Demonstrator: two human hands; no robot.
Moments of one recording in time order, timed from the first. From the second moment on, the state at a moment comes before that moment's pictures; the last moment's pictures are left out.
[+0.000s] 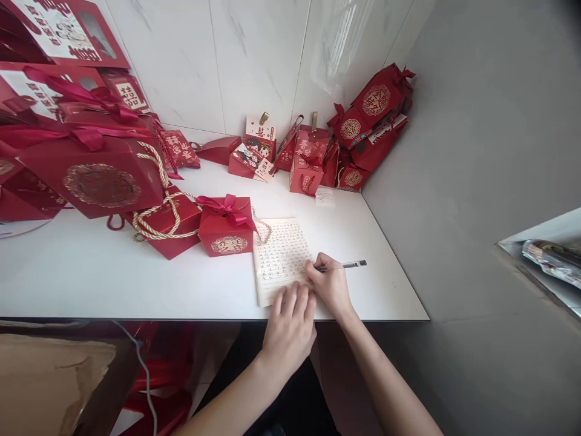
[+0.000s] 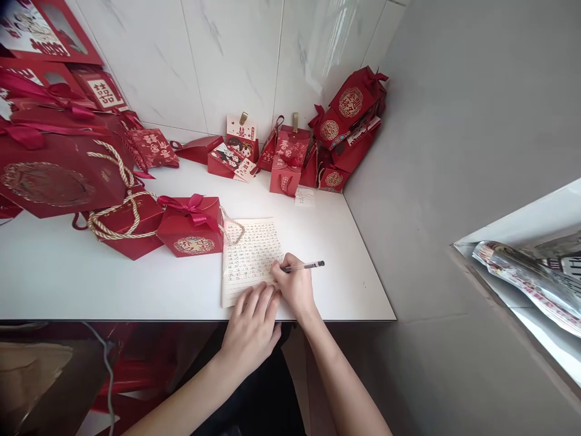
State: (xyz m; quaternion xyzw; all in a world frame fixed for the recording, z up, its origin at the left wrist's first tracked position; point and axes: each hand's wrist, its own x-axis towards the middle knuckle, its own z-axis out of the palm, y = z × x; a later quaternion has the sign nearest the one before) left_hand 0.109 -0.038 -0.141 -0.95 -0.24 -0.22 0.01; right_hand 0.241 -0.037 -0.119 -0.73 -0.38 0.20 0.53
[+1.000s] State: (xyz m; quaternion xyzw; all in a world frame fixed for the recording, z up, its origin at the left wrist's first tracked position) left_hand 0.020 0.135 -0.034 -0.91 -0.38 -0.18 0.00; right_hand 0.236 -0.044 -0.125 -0.67 -0.36 0.13 0.63
